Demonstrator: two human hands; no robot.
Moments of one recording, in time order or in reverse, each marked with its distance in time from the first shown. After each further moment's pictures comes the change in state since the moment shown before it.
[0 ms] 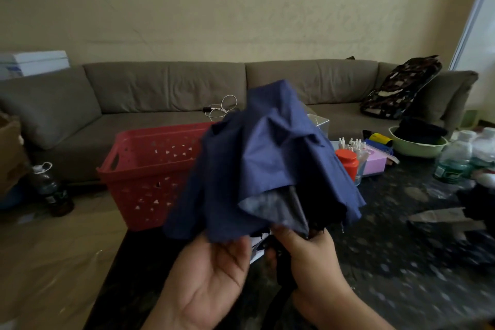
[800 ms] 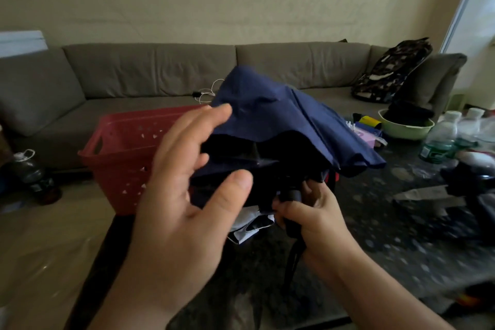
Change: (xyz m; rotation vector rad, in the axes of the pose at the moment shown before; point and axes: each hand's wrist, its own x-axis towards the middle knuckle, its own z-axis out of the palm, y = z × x) left_hand -0.045 0.013 0.066 1.407 -0.365 0.971; right_hand 0.019 -0.022 -0.027 -0.069 -0.174 -0.123
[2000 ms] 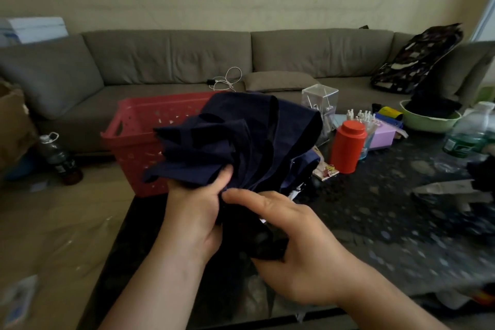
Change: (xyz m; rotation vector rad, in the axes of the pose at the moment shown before) left_hand -0.011 -0.064 0.013 -0.591 0.544 -0.854; right_hand -0.037 -0.006 0.022 -0.804 -0.678 -0.517
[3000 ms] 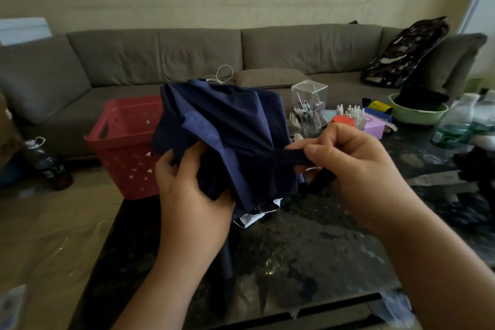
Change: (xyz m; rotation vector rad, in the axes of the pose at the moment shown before) left_hand -0.006 -0.011 -0.010 0.929 -0.078 0.683; right_hand 0.016 -0.008 -0.081 0.498 0.455 0.383
